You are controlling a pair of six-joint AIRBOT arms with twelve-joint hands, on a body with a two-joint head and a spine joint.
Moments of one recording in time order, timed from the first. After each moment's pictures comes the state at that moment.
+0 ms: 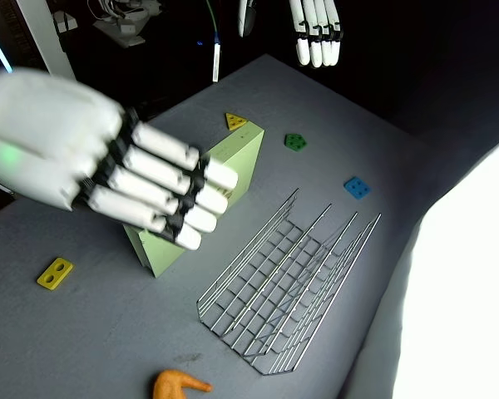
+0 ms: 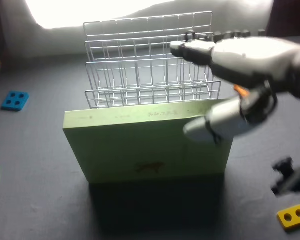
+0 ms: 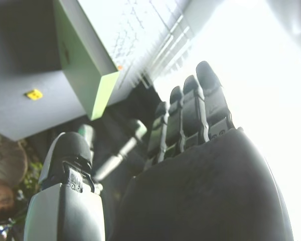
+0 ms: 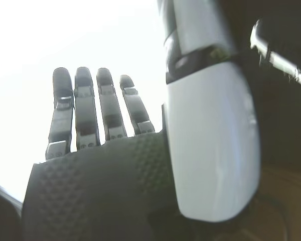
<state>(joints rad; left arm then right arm) -0.53 -0.12 0.73 3.00 -0.92 -1.75 -0.07 -0.96 0.69 1.78 0.54 -2.40</state>
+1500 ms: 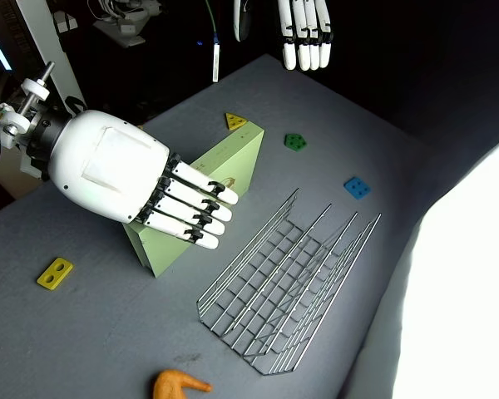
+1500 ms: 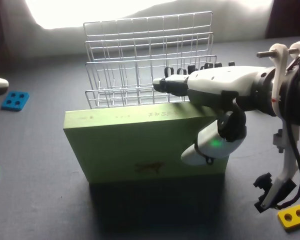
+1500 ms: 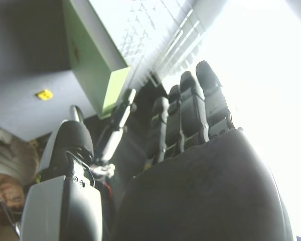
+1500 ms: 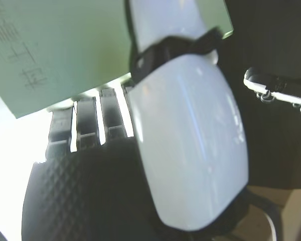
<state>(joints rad) -0.48 -0.12 0.68 3.00 -0.92 -1.75 -0.11 -1.08 0.77 2.09 0.50 -2.62</state>
